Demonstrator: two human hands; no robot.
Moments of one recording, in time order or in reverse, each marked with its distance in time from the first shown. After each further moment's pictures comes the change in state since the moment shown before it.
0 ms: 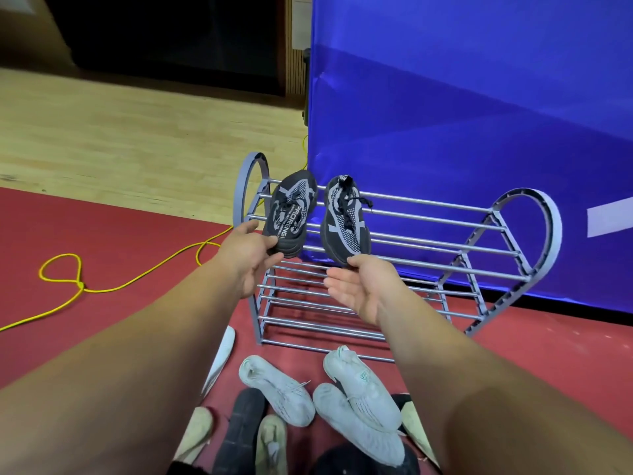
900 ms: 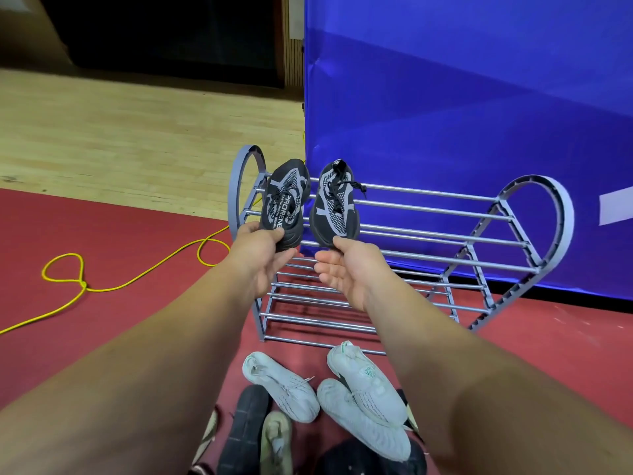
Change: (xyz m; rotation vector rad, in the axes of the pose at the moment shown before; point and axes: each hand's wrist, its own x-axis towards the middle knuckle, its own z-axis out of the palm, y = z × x) left_hand 0.001 -0.011 0.023 -0.110 -0.013 -0.025; right_hand 0.026 -0.002 0.017 -0.081 -0.012 -0.089
